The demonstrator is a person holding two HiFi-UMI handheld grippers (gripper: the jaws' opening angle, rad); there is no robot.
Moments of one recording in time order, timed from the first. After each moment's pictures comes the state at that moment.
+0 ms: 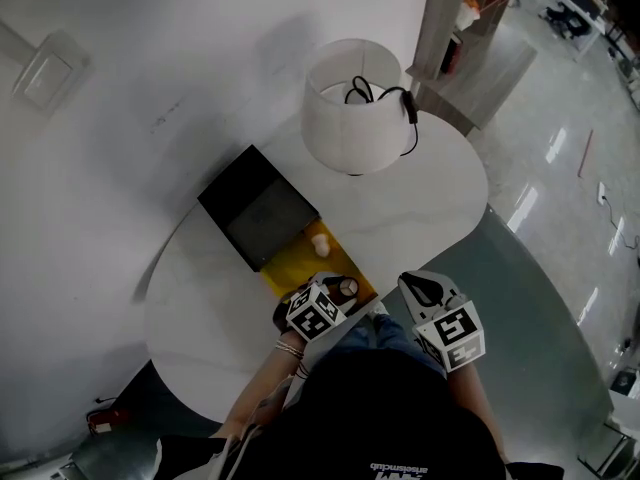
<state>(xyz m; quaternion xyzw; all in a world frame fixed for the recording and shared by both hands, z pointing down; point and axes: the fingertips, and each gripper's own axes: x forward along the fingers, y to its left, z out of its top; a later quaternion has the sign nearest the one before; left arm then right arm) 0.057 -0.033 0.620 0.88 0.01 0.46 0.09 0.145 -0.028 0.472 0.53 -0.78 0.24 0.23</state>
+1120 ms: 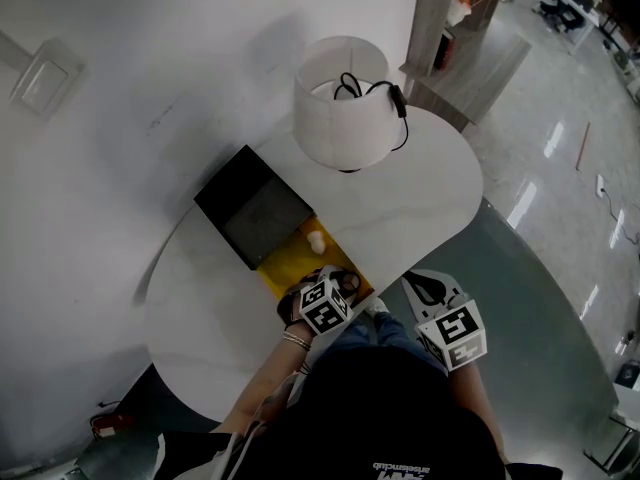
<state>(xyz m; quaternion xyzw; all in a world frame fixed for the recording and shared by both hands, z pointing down) 0.069 -0.029 0.641 0.86 0.04 0.51 0.02 0.156 -0.012 0.473 0.55 -0.77 0.24 0.23</state>
